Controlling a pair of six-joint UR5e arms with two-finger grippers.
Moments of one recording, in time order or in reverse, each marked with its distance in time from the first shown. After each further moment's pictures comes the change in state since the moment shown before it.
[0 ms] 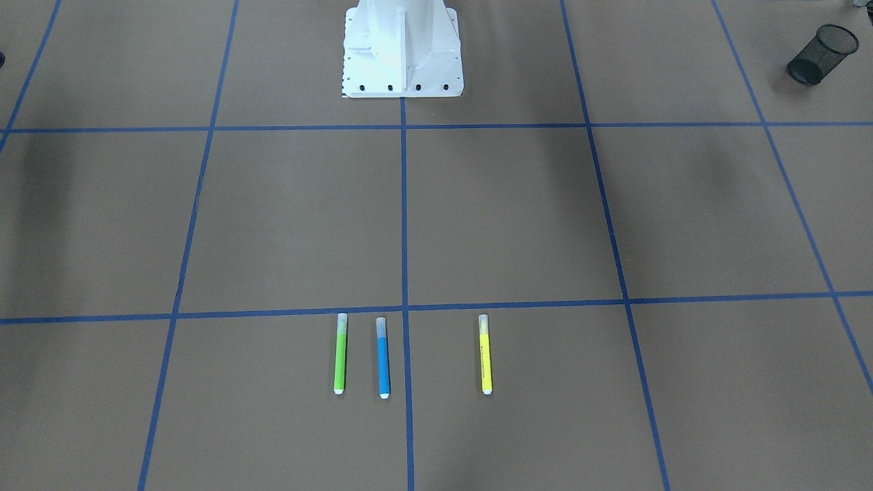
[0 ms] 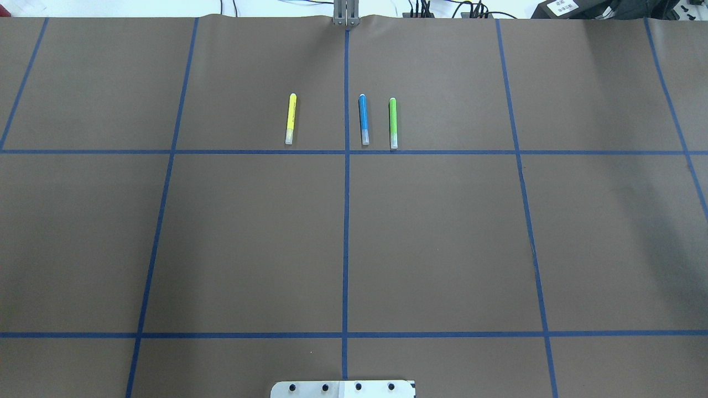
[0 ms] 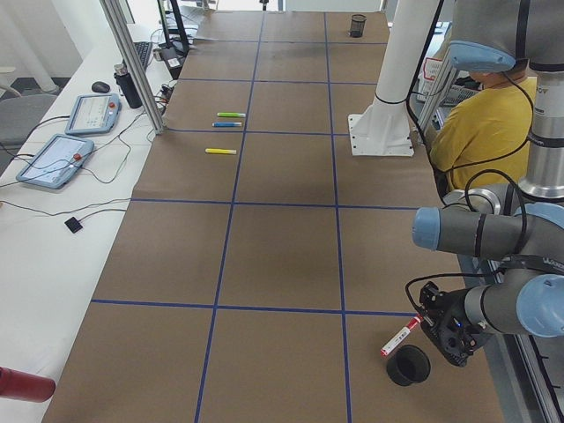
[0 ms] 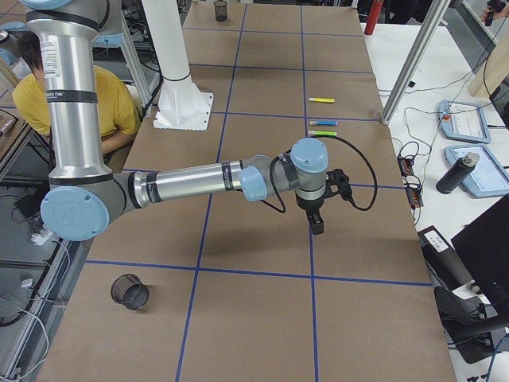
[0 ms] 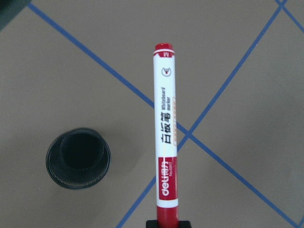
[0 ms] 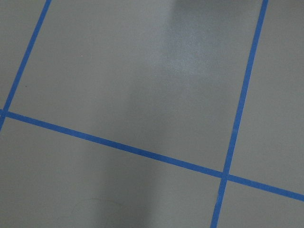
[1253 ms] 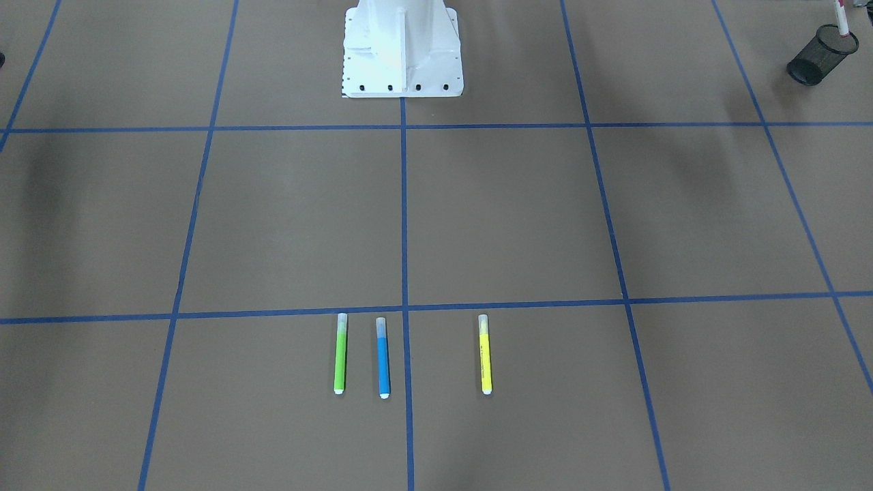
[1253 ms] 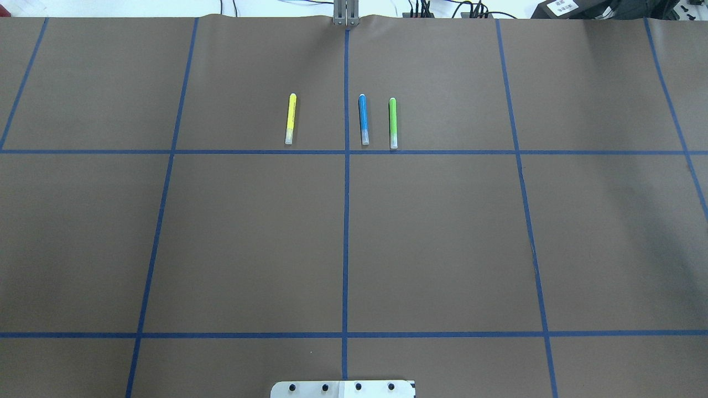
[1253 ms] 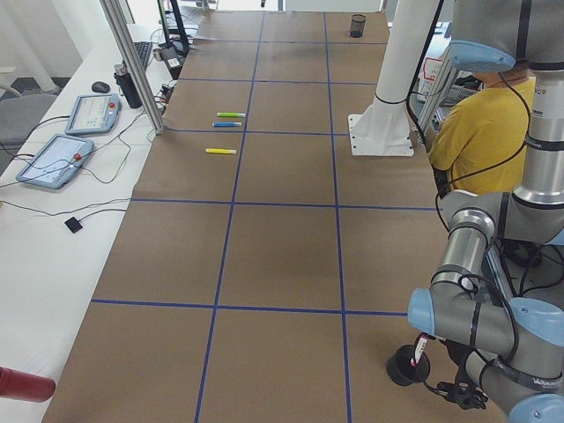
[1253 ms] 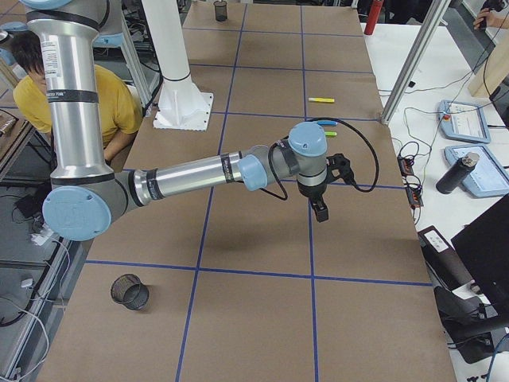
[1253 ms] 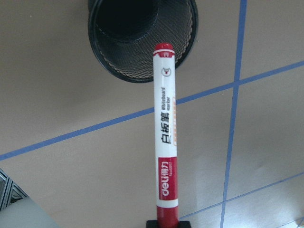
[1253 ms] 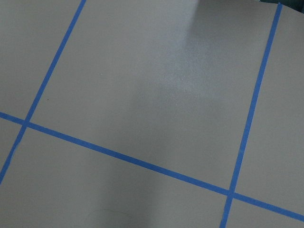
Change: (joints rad) left arm -0.019 -0.114 0.456 0.198 0.001 -0.212; right arm 0.000 0.010 0.051 0.002 -0.010 -0.003
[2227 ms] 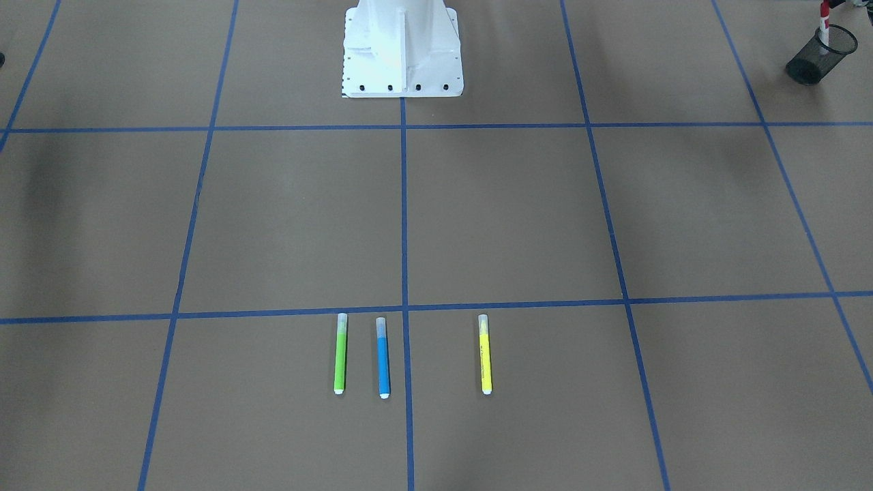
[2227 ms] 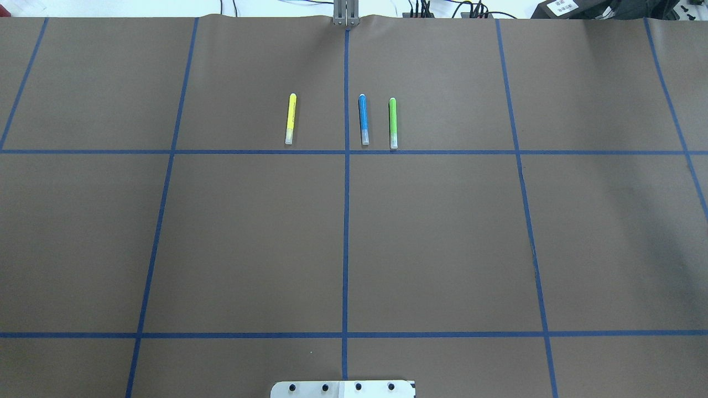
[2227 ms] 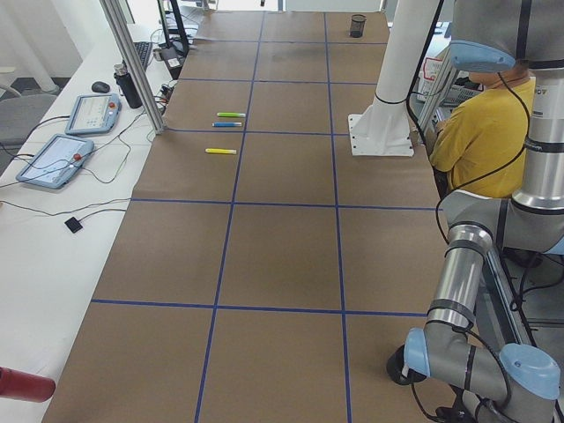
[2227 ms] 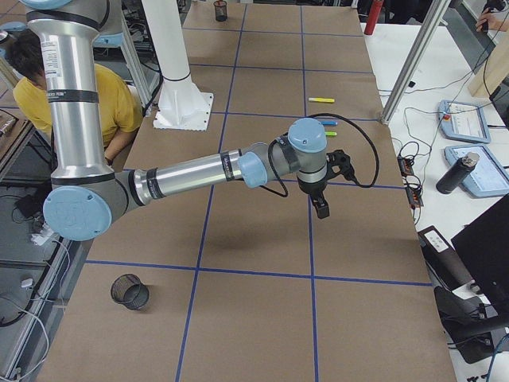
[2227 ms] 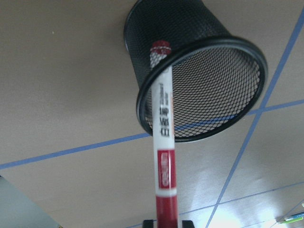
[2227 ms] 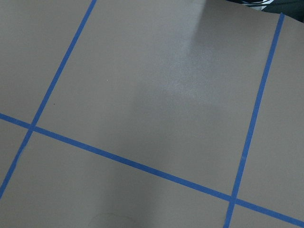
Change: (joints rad) left arm 0.000 -0.085 0.251 -0.052 -0.009 0.000; right arm 0.000 0.001 0.012 -0.001 0.000 0.001
